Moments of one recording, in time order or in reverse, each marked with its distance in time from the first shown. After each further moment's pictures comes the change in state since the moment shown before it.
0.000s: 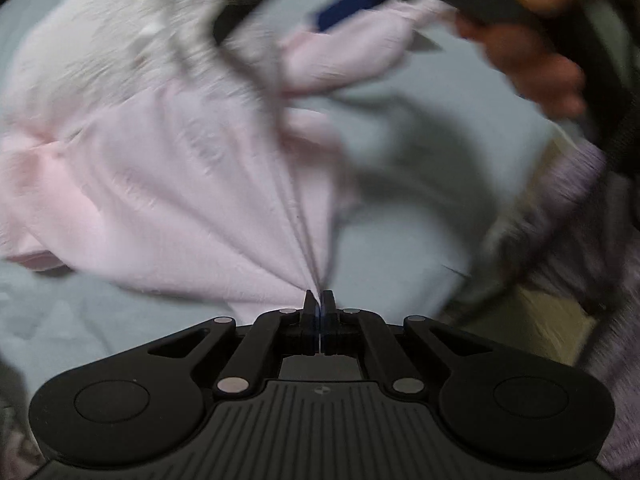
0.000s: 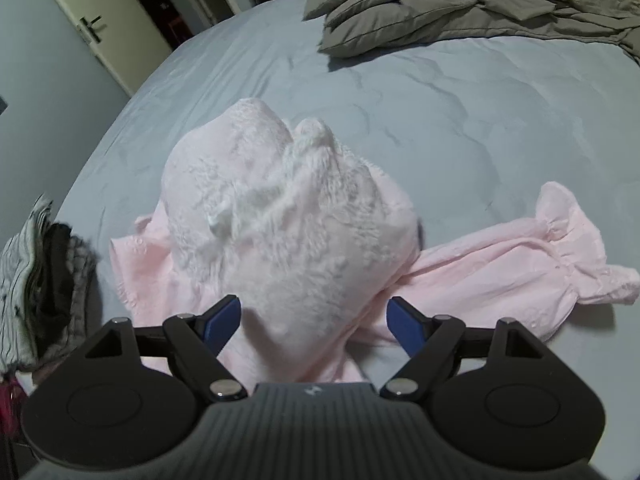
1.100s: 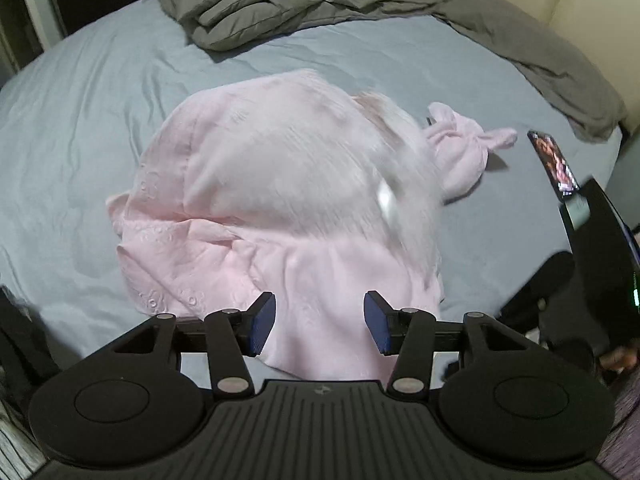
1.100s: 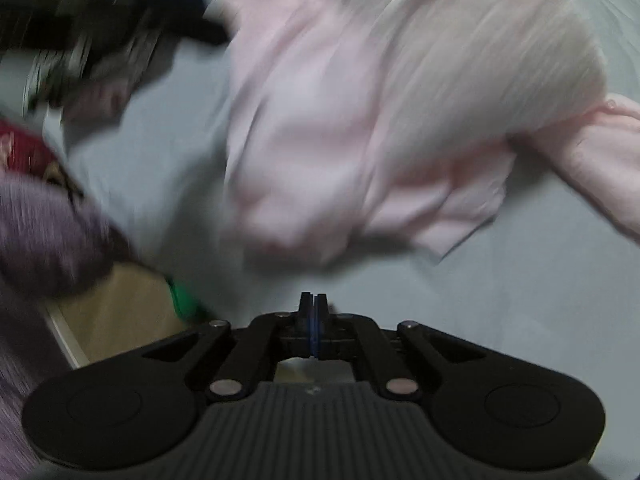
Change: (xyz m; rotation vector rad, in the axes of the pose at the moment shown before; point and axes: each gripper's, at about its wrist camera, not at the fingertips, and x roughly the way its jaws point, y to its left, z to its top) left arm -0.084 0.088 0.027 -0.130 -0.222 0.160; right arm 0.015 0.038 -0.126 -0.441 0.453 0.121
